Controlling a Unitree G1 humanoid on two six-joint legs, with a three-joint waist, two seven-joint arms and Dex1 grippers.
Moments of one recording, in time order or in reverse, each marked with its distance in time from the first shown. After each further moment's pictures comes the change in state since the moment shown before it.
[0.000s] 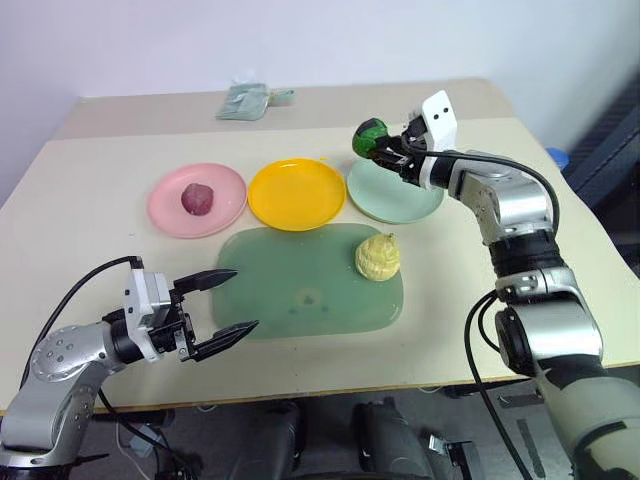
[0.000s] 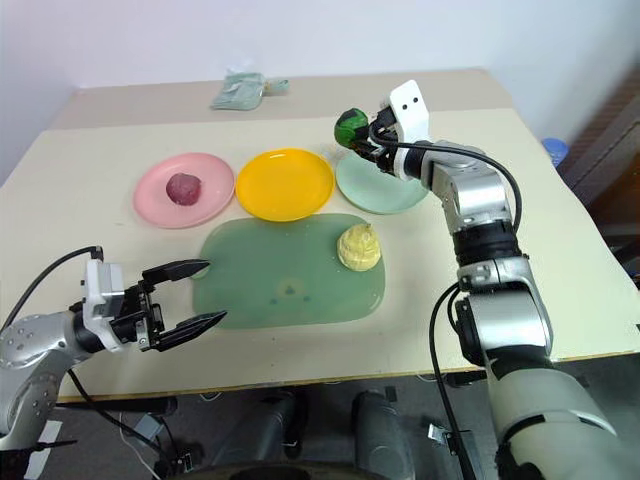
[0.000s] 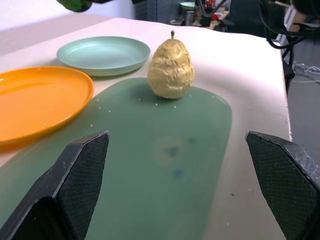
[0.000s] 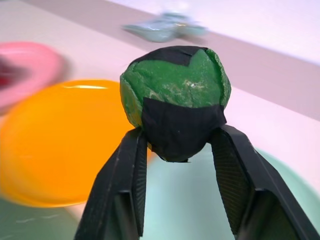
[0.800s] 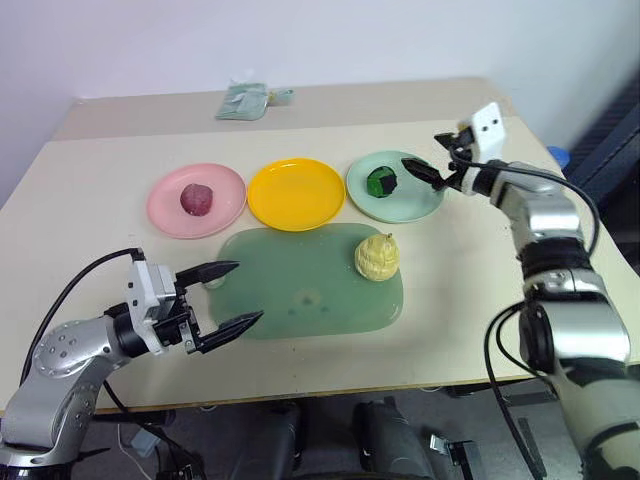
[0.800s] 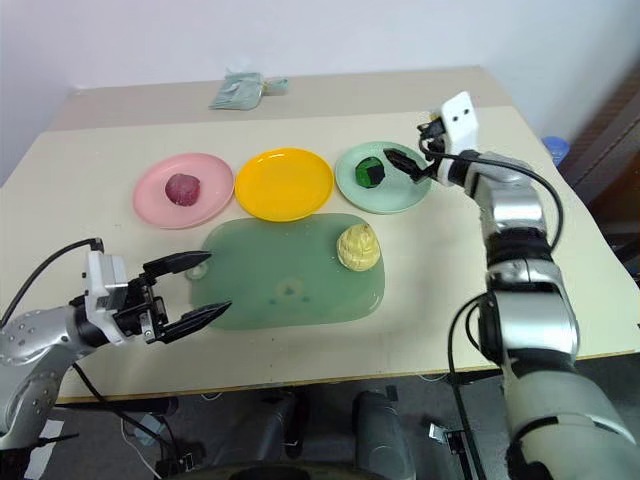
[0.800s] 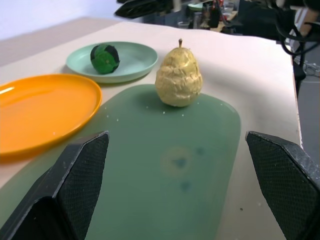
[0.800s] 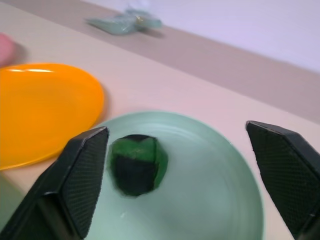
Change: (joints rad) left arm -0.053 0.004 -0.012 -0.030 -0.005 0.051 0.048; right arm 0.228 -0.147 -0.136 -0.232 0.040 -0.007 0.179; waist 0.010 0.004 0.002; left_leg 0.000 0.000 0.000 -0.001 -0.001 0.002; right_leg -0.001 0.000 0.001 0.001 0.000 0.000
